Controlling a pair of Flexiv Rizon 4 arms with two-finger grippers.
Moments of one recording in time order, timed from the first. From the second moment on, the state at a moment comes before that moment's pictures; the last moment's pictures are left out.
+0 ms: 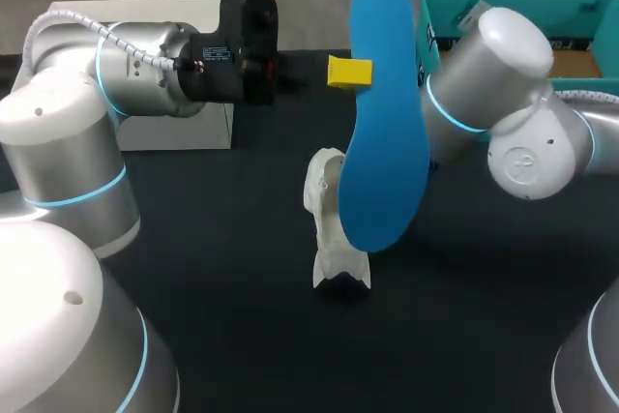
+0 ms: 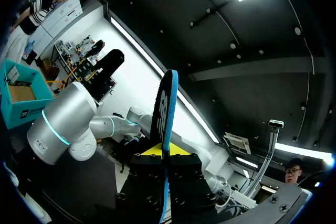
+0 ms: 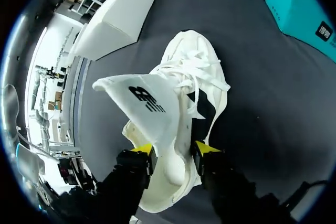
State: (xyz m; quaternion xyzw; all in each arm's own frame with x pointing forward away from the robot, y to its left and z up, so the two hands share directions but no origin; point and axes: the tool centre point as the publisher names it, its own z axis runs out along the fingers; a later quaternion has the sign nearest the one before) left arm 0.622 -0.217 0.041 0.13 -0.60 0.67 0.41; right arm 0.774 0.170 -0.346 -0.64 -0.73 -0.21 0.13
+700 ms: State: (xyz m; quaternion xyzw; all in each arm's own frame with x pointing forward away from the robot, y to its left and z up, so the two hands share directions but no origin) left arm 0.622 -0.217 0.041 0.13 -0.60 0.67 0.41; right arm 0.770 0.135 -0.289 -0.57 -0.72 -0.33 0.20
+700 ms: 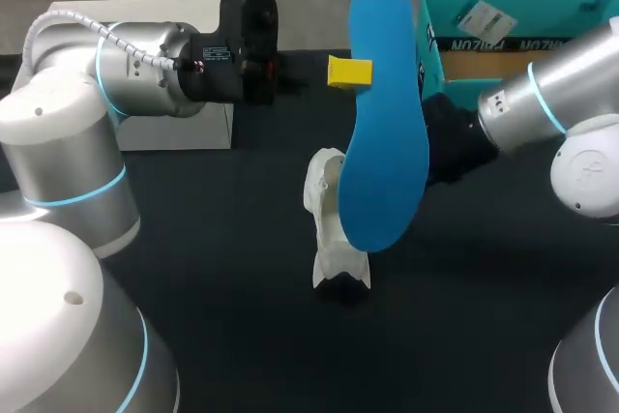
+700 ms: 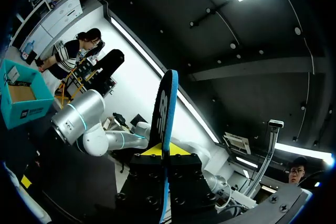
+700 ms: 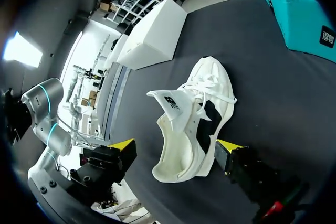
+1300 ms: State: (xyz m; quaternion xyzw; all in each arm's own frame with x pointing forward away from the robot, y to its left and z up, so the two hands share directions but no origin) left arm 0.622 -0.217 0.041 0.13 -0.60 0.67 0.41; right arm 0.789 0.125 -0.247 -0.58 -0.65 -0.40 0.28
